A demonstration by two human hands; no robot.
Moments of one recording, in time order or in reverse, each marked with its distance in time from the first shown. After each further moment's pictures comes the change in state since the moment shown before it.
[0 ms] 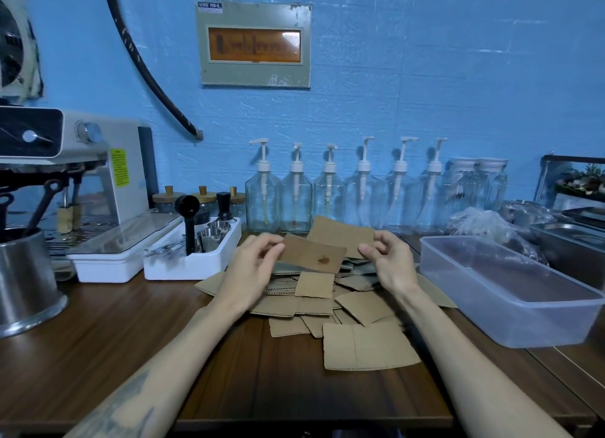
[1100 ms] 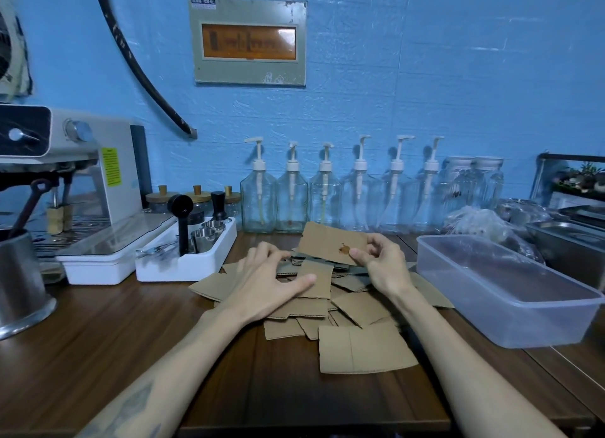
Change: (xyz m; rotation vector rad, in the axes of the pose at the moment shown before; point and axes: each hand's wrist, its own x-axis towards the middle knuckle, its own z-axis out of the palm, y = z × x) left_hand -0.002 0.002 0.024 0.428 -0.301 -0.122; right_hand 0.003 0.007 0.003 -0.095 -0.019 -0.046
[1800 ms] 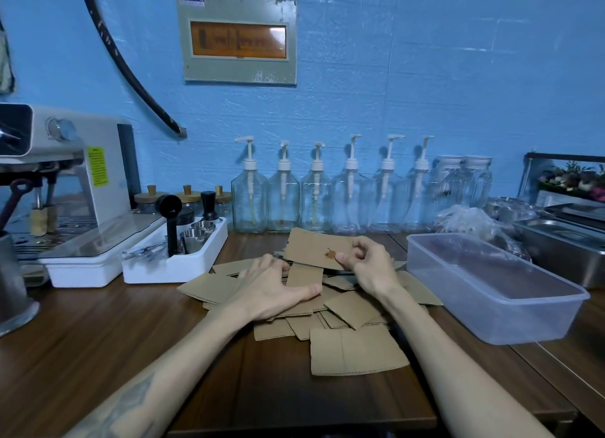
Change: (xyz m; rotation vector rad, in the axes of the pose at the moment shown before) left_hand 0.005 0.024 0.006 0.106 -0.238 -0.143; right_hand -0.001 0.002 0.003 0.003 -0.042 0.000
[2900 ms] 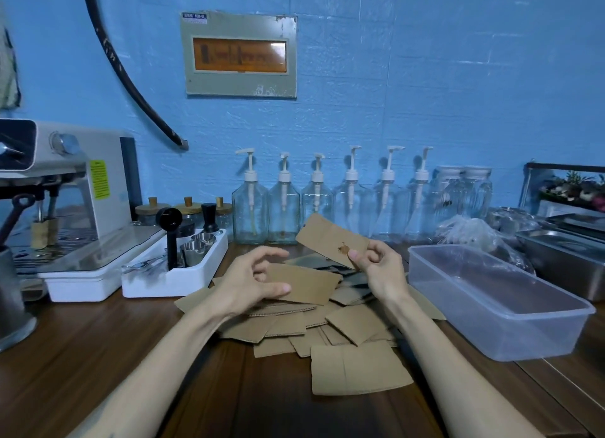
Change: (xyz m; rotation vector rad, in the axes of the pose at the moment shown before) left_hand -0.004 -0.022 -0.034 -0.881 0.049 0.182; right_hand 0.006 0.000 -0.009 0.237 0.129 0.027
